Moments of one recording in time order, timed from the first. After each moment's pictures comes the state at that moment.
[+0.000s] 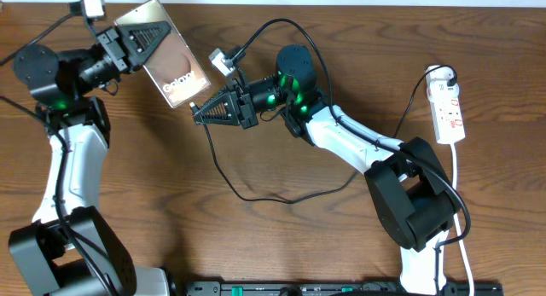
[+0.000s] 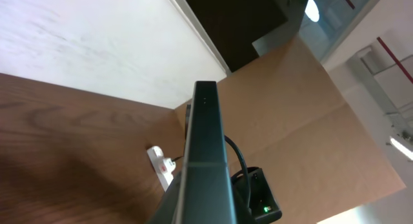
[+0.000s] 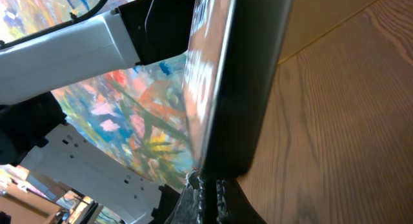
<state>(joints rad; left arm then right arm) 0.31 1.60 1.10 0.82 1.30 -1.31 0.62 2.07 1.42 0.77 -1.33 0.87</state>
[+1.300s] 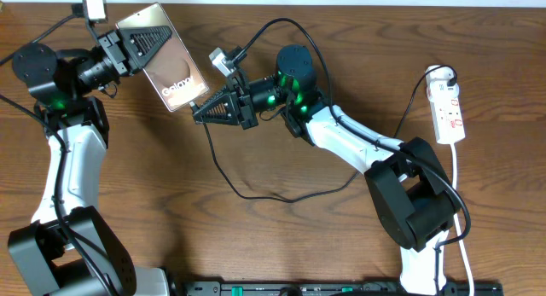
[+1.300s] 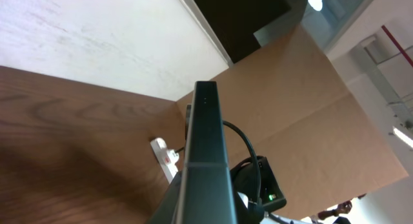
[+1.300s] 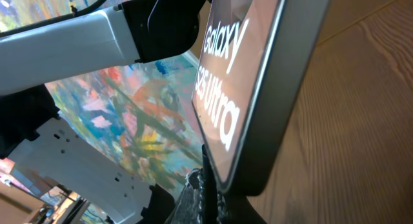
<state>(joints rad) 0.32 1.60 1.10 0.77 1.34 -1.25 0.62 2.07 1.42 0.77 -1.32 0.81</state>
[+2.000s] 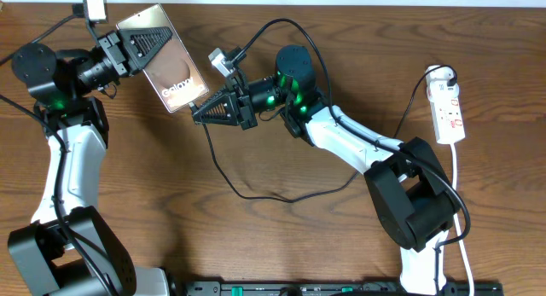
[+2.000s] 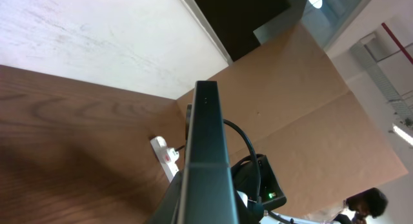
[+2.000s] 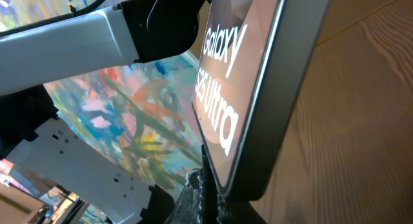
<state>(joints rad) 0.32 1.60 1.10 0.77 1.35 -1.24 0.62 2.07 1.42 0.77 -1.31 0.81</state>
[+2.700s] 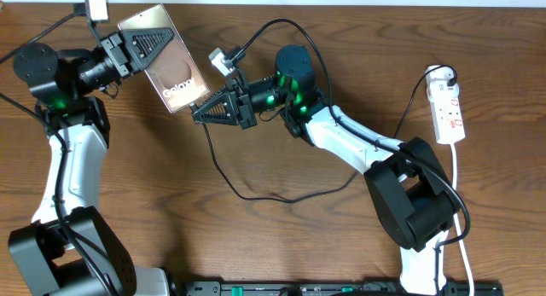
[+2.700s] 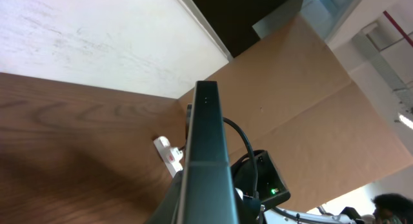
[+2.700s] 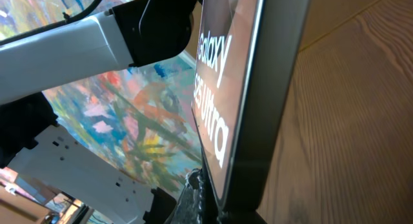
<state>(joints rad) 0.31 1.60 1.10 0.77 1.36 -1.20 0.62 2.07 1.42 0.75 -1.30 0.83</state>
